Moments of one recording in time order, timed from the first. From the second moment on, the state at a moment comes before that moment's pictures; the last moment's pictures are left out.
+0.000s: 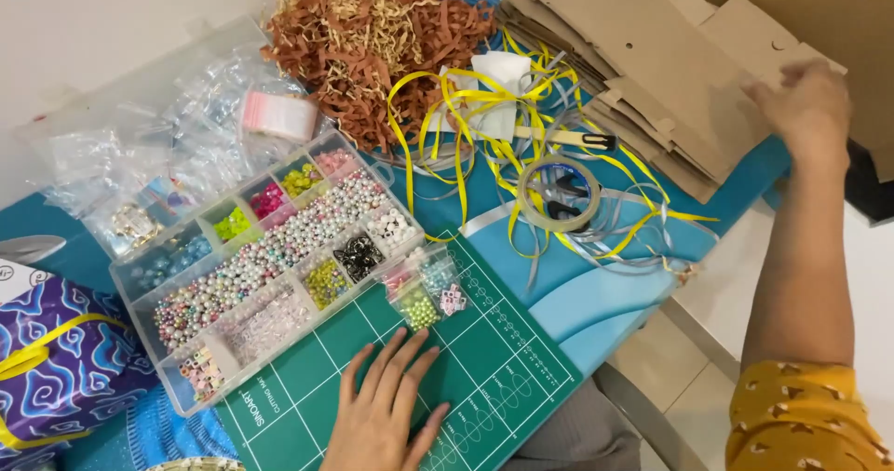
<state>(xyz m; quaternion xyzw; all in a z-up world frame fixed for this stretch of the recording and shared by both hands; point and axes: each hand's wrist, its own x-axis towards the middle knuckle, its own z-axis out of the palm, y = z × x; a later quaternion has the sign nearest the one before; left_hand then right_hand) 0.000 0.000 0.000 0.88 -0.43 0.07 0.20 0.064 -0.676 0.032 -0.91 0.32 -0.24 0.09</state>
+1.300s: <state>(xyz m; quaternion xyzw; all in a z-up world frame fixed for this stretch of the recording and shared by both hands) -0.027 0.020 0.057 0.85 -0.36 0.11 0.38 -0.016 -0.589 -0.008 -0.71 0.11 -0.55 0.43</state>
